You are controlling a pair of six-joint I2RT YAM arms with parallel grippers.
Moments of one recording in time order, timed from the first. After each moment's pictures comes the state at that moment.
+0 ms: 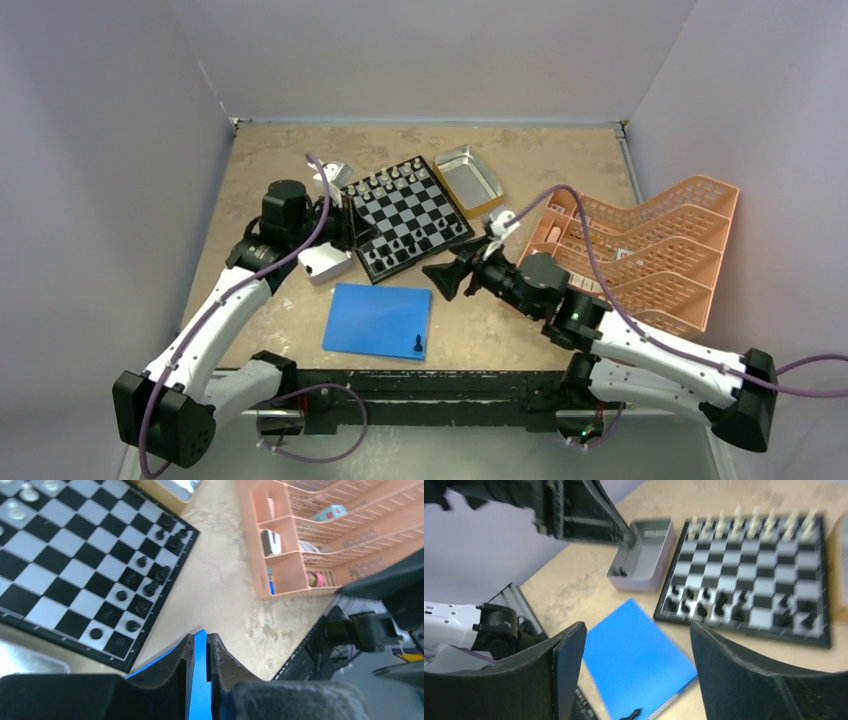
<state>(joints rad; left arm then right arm) -0.33 1.03 0.88 -0.27 0.58 -0.33 1.03 0.82 0.65 0.14 0.14 0.32</state>
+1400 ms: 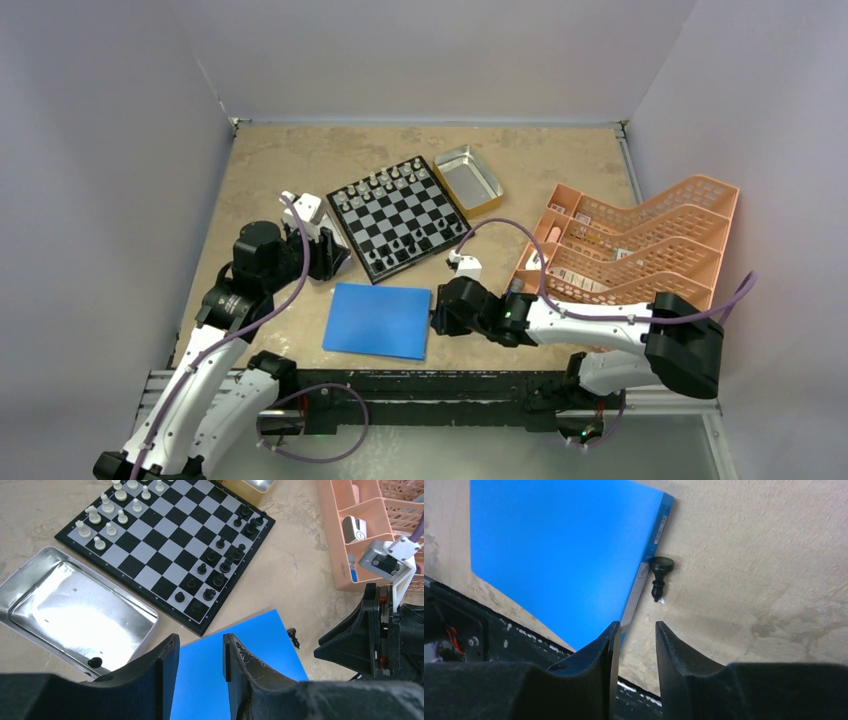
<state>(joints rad) -0.33 0.68 0.75 -0.48 0.25 -0.11 1.15 1.29 0.65 -0.25 0.24 0.95</state>
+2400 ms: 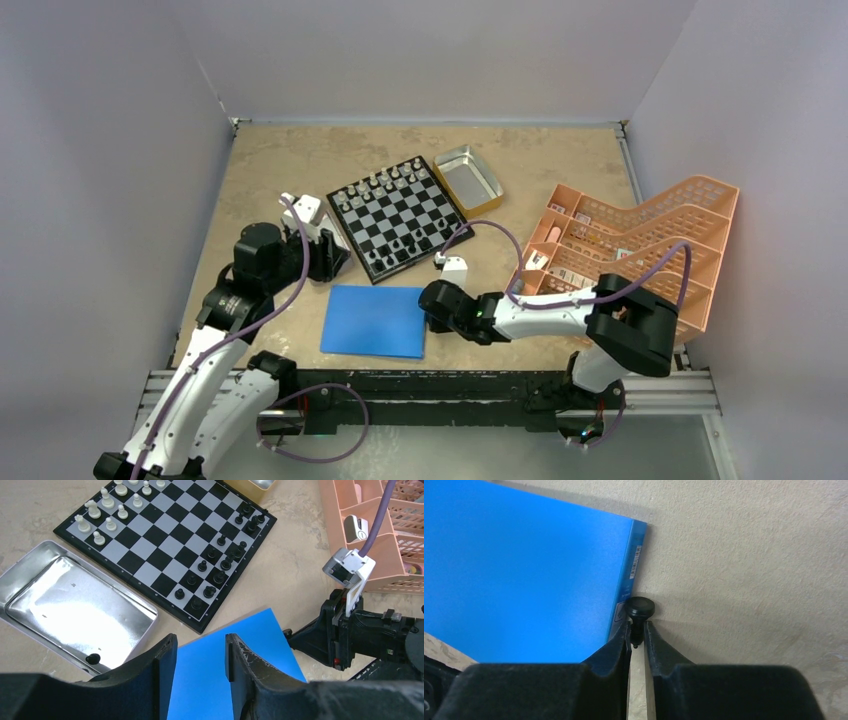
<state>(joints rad) -0.33 0.67 0.74 -0.48 0.23 -0.12 1.16 1.54 0.70 -0.12 0.37 0.97</state>
